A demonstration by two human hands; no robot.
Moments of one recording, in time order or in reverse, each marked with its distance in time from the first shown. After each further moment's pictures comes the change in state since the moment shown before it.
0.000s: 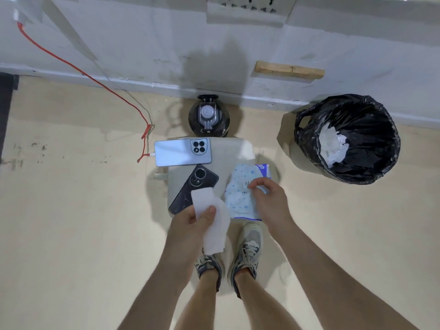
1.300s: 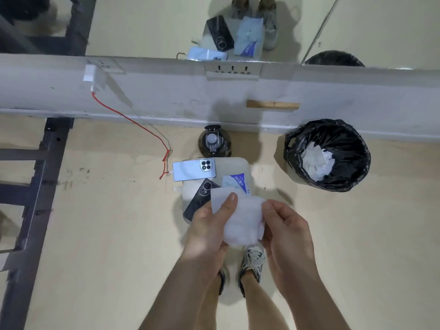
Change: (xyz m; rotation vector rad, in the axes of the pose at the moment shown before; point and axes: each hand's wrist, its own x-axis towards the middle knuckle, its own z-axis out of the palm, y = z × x) left_hand -0.128 0.070 0.057 -0.217 -0.163 0.091; right_hand -0.185 -0.106 -0.078 0.568 -0.031 0.124
